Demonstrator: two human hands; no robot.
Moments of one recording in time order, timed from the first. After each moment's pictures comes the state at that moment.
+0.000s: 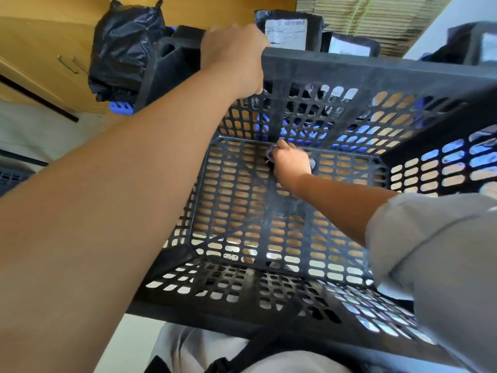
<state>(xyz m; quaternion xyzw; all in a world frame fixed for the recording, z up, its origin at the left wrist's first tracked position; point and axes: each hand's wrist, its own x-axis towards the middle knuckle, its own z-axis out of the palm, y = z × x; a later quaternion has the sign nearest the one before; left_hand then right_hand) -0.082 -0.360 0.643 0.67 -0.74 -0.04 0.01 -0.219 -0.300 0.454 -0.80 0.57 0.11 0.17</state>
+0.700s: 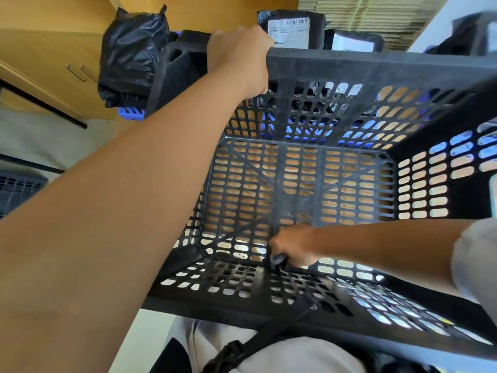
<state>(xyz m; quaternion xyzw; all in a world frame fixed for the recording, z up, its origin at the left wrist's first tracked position) -0.084 -0.361 0.645 0.67 -0.74 -0.05 0.02 -0.242 -0.168 0.450 -0.85 0.22 0.29 0.39</state>
